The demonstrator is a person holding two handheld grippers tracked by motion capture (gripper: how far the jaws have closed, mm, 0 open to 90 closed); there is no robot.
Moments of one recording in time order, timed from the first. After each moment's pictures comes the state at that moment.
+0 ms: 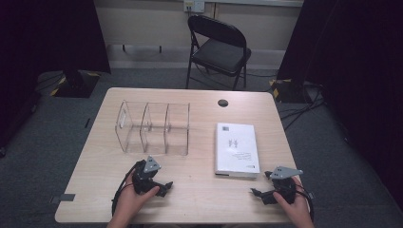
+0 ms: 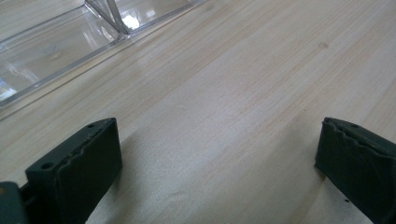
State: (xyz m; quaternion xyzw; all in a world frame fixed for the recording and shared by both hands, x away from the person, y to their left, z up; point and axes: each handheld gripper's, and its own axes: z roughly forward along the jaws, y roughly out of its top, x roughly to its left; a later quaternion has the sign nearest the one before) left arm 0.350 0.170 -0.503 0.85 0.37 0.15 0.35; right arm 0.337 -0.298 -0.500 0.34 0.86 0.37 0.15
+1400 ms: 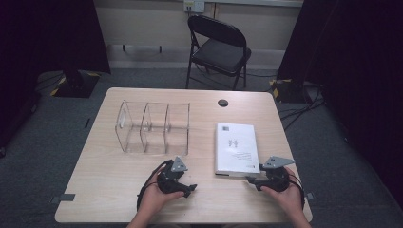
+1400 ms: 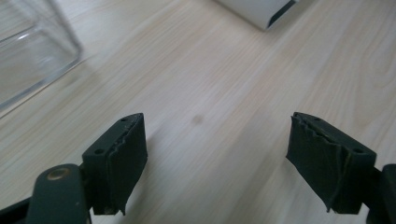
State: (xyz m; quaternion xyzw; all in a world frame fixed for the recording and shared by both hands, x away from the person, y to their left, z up) left arm 0.351 0.092 -0.487 0.87 0.31 0.09 0.37; right arm 0.362 -0.277 -0.486 0.34 0.85 0.36 0.16
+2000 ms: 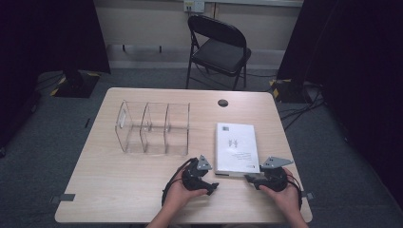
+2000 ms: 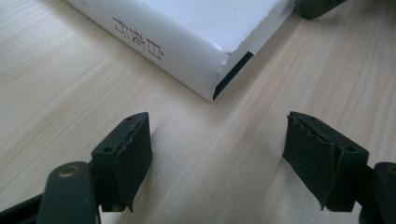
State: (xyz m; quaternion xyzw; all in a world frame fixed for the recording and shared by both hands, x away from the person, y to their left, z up) left arm 0.367 0.022 -0.492 0.88 0.28 0.08 0.38; right arm 0.365 -0.274 -0.495 0.35 0.85 0.37 0.16
